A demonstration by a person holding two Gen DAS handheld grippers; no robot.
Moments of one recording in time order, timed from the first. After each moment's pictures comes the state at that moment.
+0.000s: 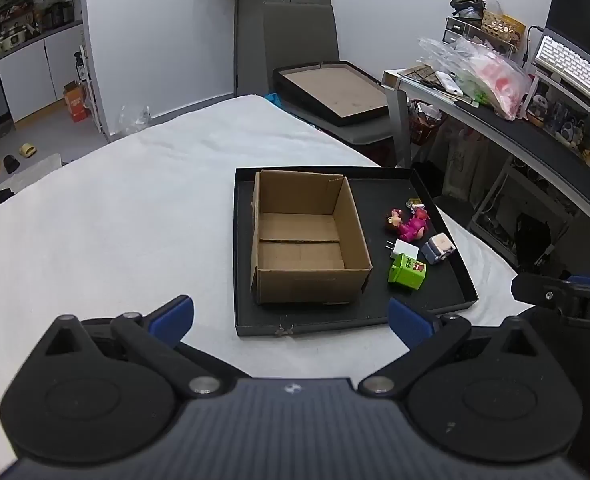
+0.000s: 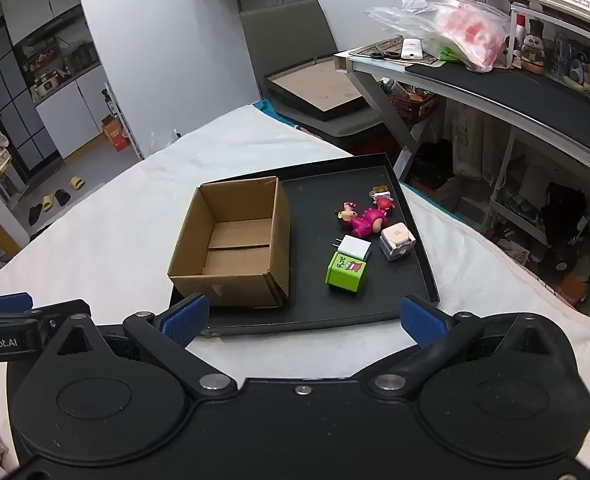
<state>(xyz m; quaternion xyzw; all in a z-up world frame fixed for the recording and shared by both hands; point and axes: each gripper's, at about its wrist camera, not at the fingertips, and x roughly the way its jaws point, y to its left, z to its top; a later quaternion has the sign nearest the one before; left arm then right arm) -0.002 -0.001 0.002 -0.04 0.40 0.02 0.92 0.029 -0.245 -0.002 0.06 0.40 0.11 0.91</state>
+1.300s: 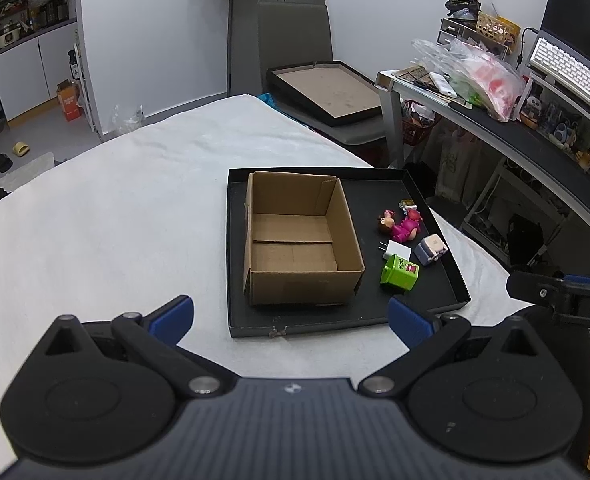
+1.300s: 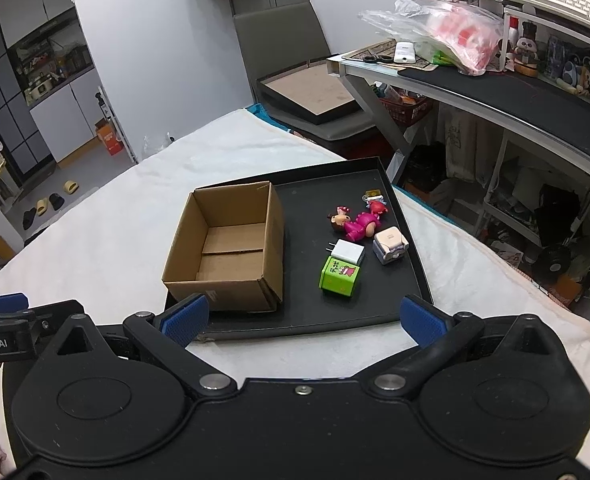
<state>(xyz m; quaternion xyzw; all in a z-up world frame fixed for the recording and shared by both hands) 0.003 0.000 0.006 -0.05 0.40 0.01 0.91 0.032 -0.246 -0.001 0.06 0.40 0.11 0.91</state>
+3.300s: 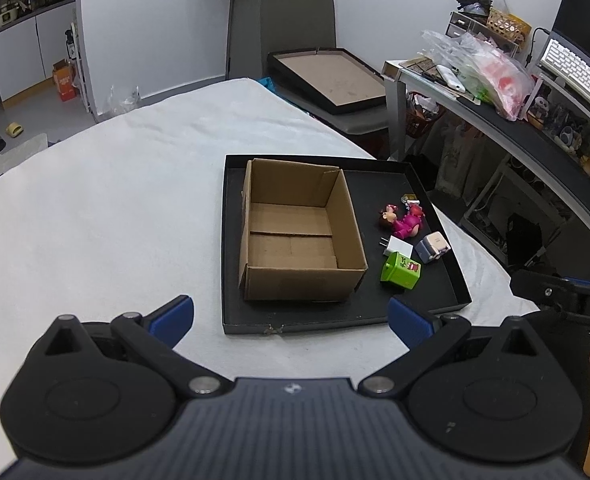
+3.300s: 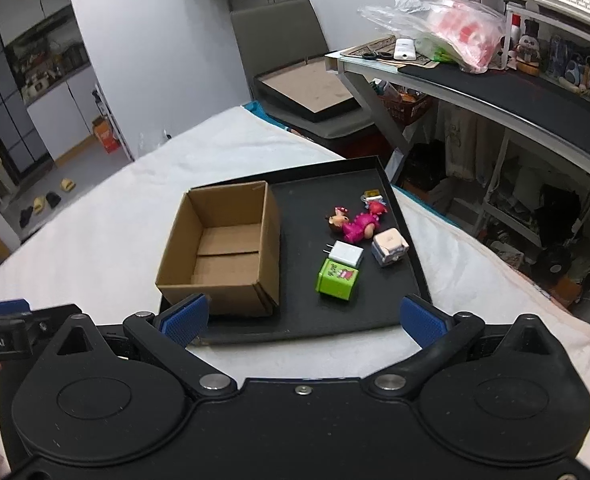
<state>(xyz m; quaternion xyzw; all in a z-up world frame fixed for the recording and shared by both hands) 0.027 0.010 -0.009 -0.07 0.43 0.00 0.90 0.047 -0.248 -0.007 0.07 0.41 0.11 0.91</state>
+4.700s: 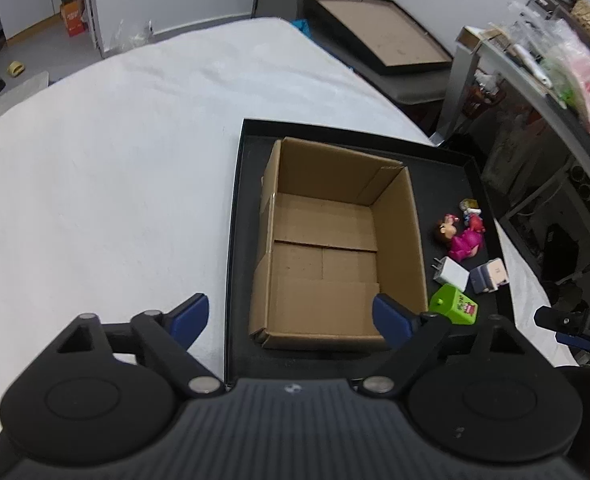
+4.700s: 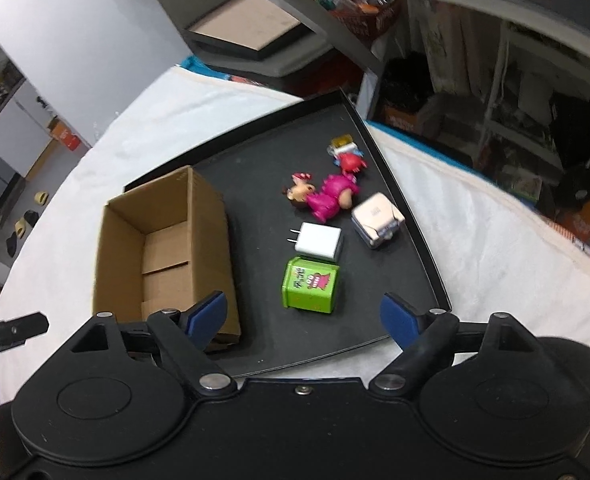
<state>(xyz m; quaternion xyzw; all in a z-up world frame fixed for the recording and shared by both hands) 0.168 0.048 -0.076 -0.12 0.51 0.04 0.85 0.181 -0.278 -0.090 0.16 0.52 0.06 0.84</state>
